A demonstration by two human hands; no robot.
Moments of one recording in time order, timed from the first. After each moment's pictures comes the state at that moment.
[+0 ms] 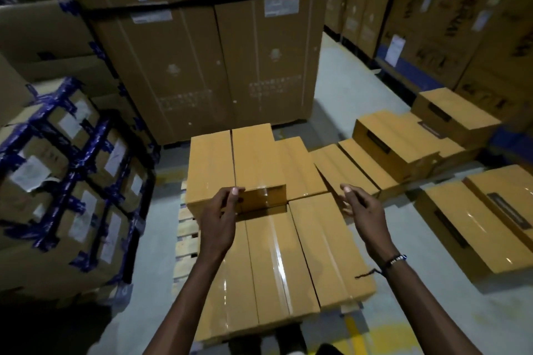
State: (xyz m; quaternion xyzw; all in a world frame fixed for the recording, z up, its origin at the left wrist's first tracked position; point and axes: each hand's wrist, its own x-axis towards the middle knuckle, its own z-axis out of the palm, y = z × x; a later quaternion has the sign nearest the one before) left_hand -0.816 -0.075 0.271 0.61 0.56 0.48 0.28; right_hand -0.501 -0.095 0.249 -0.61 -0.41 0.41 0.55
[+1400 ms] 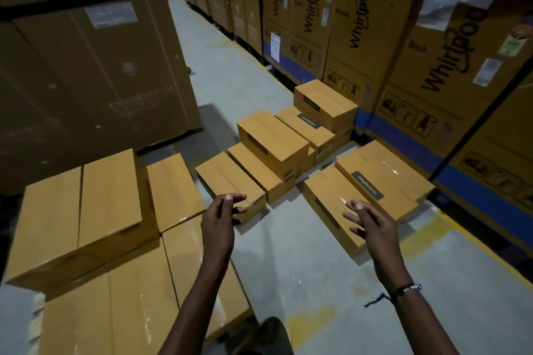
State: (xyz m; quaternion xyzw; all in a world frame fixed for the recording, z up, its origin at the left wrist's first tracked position) left_hand -0.259 -0.066 0.268 0.55 0.51 0.46 0.48; right_hand 0.009 -0.202 0.255 -0.68 -0.23 0.33 0.61
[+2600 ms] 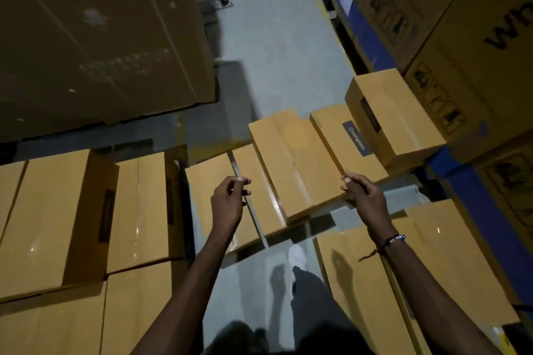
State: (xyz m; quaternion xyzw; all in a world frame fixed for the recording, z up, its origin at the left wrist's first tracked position) left_hand 0.056 0.515 0.117 0.44 0.69 0.37 0.44; right_hand 0.362 0.480 0.109 -0.70 -0.33 0.47 0.42
